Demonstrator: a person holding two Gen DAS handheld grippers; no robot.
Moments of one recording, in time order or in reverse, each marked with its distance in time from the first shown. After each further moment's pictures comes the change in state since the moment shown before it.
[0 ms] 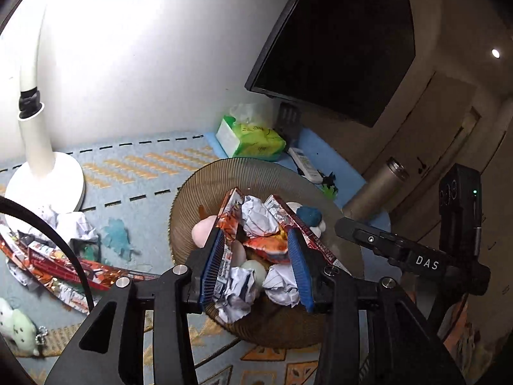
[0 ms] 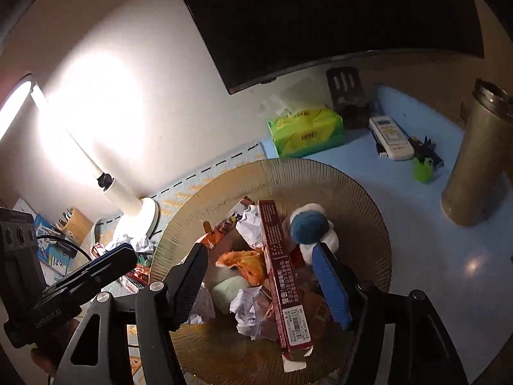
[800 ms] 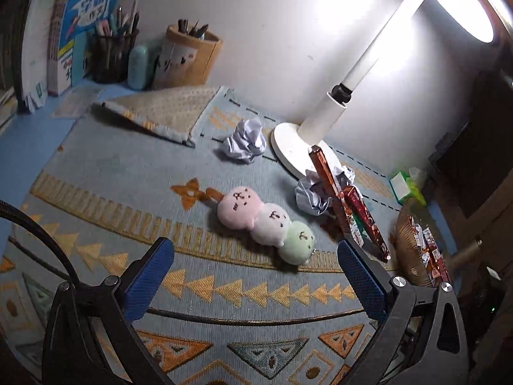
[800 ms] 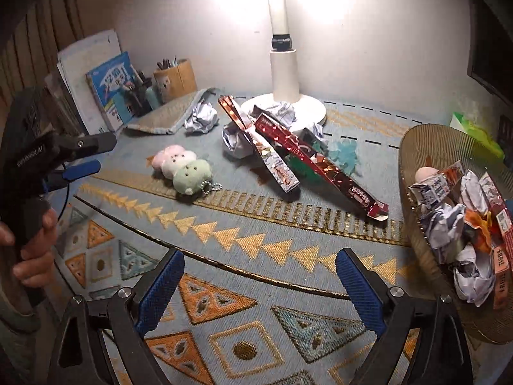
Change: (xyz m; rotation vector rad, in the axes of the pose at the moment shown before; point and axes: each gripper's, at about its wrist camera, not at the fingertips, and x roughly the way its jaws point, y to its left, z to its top) left arm -0.167 0.211 -0.120 -0.489 -0.146 0.426; right arm 0.095 0.208 -0.156 -0.600 0.153 0.143
